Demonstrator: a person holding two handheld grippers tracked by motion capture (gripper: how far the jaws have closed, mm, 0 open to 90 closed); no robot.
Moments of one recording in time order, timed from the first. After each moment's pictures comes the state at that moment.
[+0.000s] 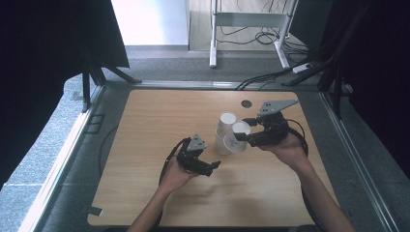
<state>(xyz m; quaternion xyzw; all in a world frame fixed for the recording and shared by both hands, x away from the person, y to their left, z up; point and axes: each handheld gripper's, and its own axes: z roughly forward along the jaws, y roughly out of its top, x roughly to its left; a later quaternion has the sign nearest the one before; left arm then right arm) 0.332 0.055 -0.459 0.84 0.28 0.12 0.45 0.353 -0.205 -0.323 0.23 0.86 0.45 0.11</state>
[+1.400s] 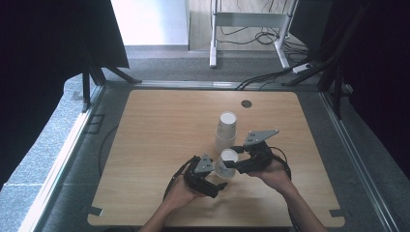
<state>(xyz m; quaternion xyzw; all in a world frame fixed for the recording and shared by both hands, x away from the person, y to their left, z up) 0.292 0.034 -0.486 0.86 0.23 0.10 0.44 0.329 -0.186 -0.407 0.22 0.86 0.45 0.05</state>
